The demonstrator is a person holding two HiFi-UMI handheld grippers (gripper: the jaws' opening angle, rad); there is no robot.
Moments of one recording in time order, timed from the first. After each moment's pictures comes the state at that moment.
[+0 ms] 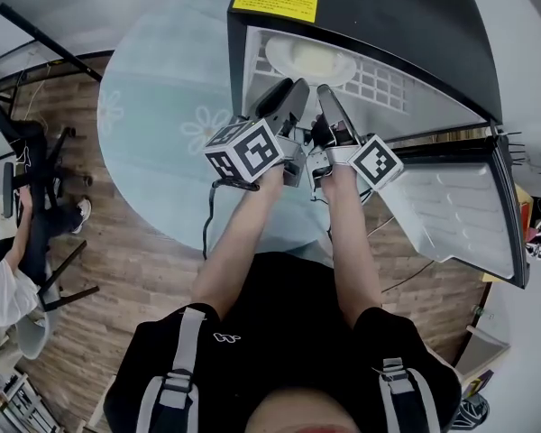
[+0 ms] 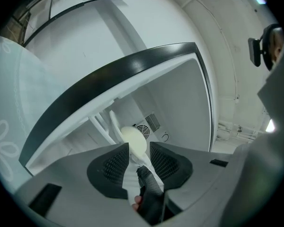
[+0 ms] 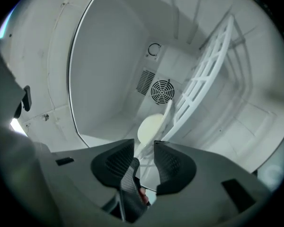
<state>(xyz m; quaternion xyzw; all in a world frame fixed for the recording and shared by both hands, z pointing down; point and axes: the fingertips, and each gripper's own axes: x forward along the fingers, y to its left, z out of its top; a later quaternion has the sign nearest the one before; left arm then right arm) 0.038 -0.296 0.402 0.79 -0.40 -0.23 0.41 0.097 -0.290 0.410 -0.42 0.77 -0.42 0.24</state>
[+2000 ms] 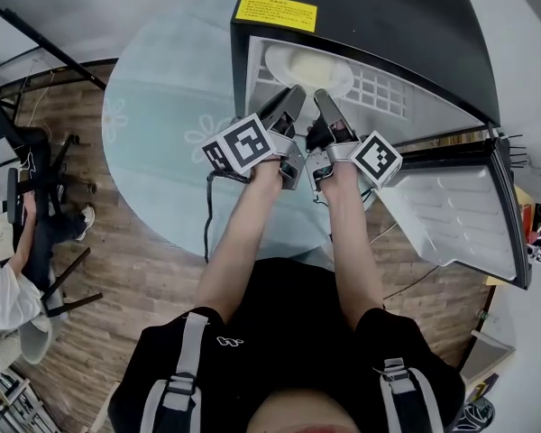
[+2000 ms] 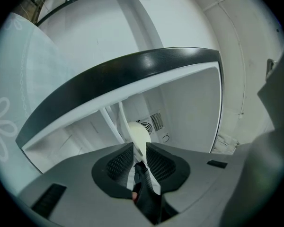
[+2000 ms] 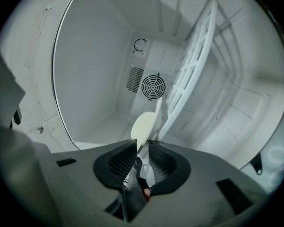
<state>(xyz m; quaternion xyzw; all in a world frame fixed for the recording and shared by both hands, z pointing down) 0.038 -0.303 0.415 0.76 -0.36 -0.24 0.49 0.092 -0.298 0.419 -0.41 0.73 -0.48 0.25</state>
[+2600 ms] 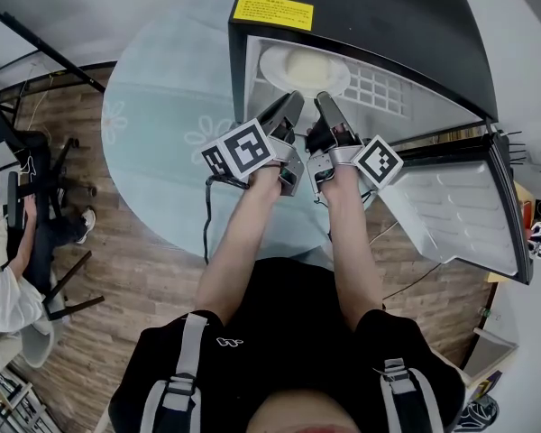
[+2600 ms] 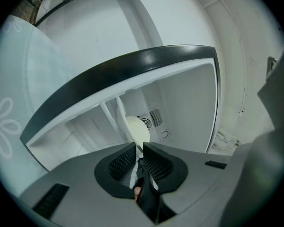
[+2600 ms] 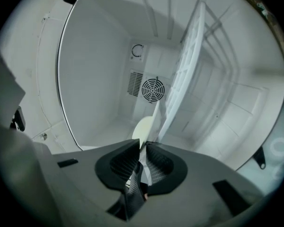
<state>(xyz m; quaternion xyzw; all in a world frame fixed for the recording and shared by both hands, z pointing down) 0.041 -0.290 0.416 0.76 -0.36 -0.22 0.49 0.096 -0.291 0.413 -0.40 0.72 -0.49 0.29</state>
